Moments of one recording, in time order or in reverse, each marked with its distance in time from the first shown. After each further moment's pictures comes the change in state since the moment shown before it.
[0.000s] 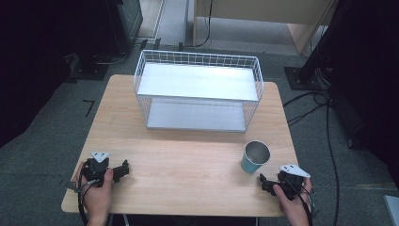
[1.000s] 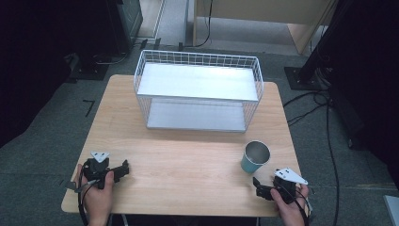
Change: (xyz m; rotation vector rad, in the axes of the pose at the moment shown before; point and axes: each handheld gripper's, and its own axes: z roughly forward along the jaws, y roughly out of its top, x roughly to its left) left arm -0.001 0.000 0.000 0.000 0.003 -0.004; right arm 0.028 -0.001 -0.018 -0.098 0.108 -0.041
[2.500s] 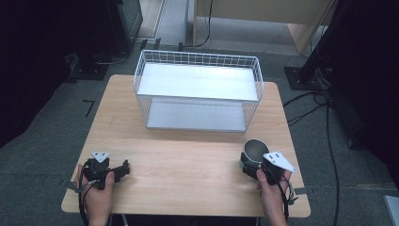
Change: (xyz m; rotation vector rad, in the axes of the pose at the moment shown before) left arm -0.001 0.000 0.000 0.000 0.003 -0.003; right arm 0.035 0.053 0.023 -0.254 -0.004 0.074
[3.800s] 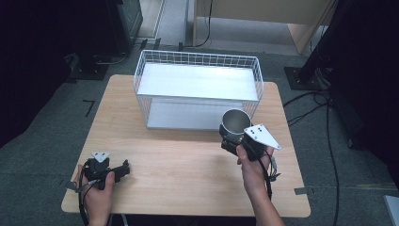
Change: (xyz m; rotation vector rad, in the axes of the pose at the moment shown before) left arm 0.000 0.000 0.000 0.004 0.000 0.002; right arm 0.074 0.098 0.012 -0.191 0.090 -0.078
